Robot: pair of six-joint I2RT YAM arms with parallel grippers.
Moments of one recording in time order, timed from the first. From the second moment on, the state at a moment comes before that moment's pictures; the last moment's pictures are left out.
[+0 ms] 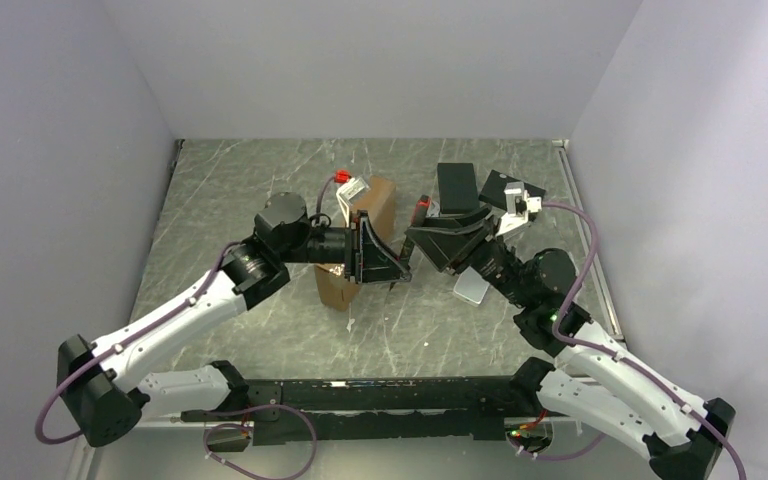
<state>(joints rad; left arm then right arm) -0.79 1.14 0.99 0.19 0.81 -0.79 0.78 0.72 0.68 0.45 -0.16 0.66</state>
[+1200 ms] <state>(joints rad) -1.10 1.17 1.31 -0.73 -0.21 -0.13 0.78 1.14 1.12 -0.29 -0.14 0.89</state>
